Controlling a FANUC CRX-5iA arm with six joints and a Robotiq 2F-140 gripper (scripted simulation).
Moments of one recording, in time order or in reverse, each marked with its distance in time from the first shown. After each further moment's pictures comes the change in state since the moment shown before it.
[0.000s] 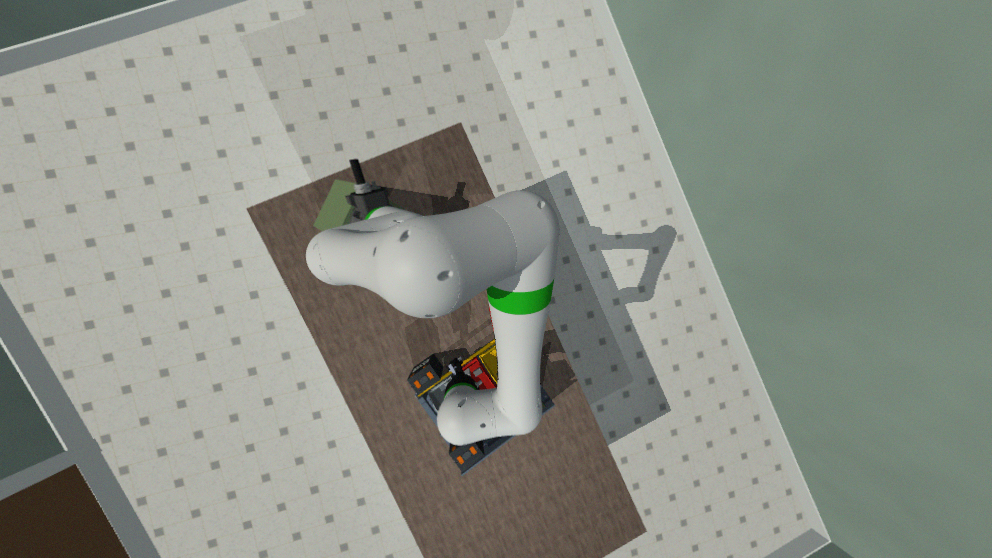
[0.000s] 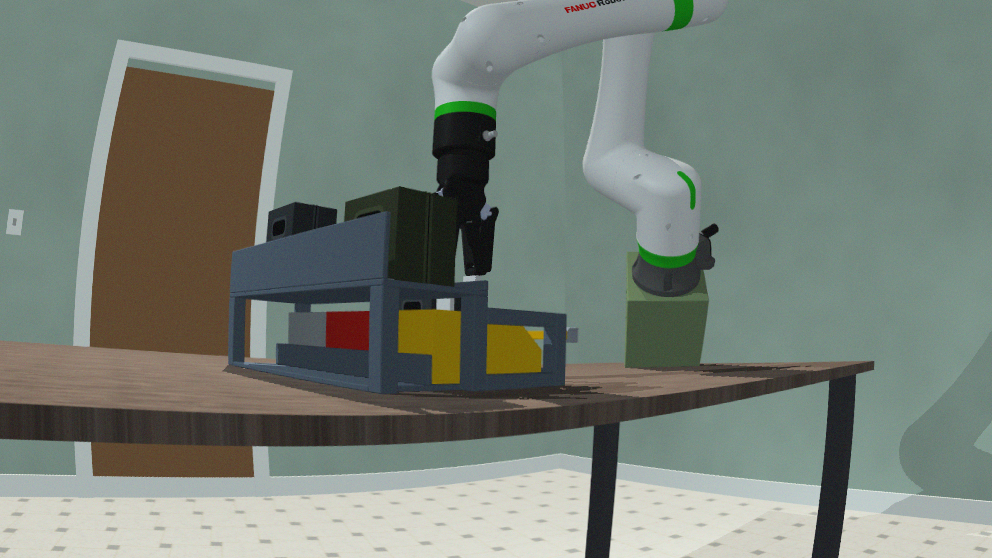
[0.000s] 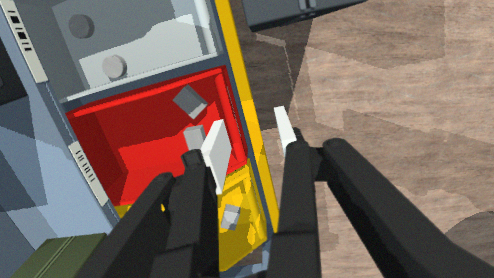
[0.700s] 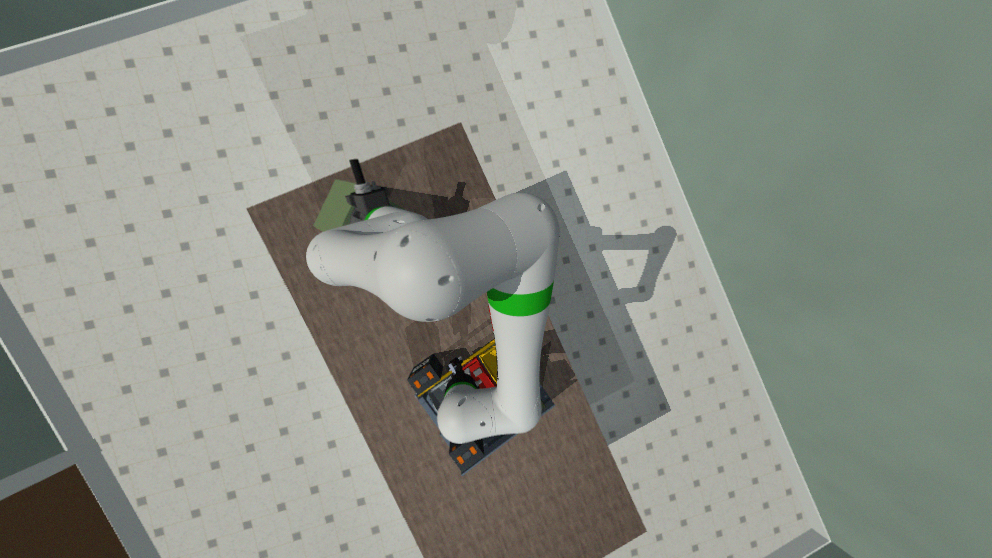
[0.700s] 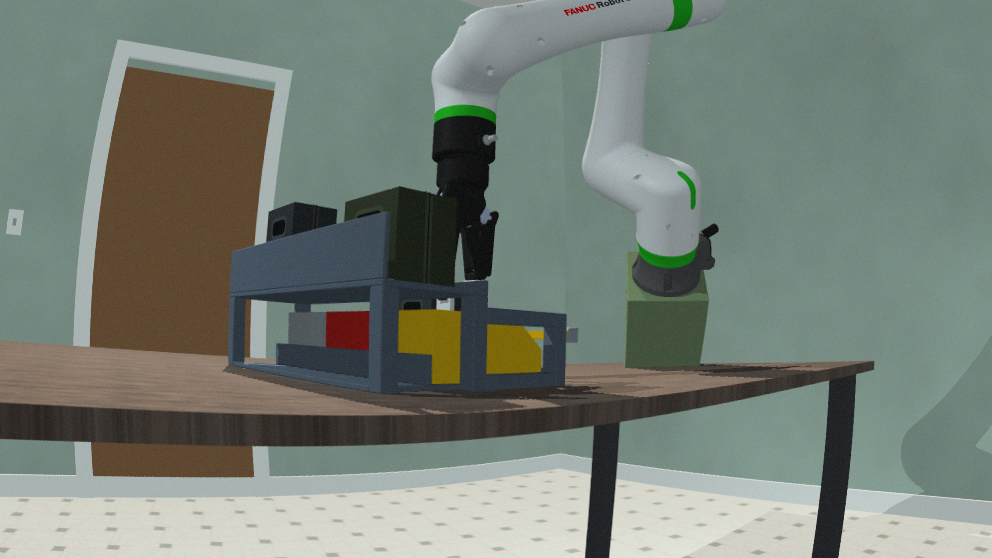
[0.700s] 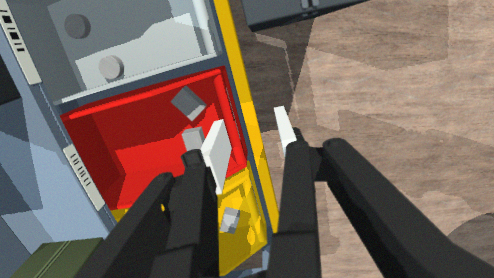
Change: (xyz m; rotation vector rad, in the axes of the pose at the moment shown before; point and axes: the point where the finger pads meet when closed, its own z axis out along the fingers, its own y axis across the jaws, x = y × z) arm 0.000 0.000 0.006 0.000 0.000 0.000
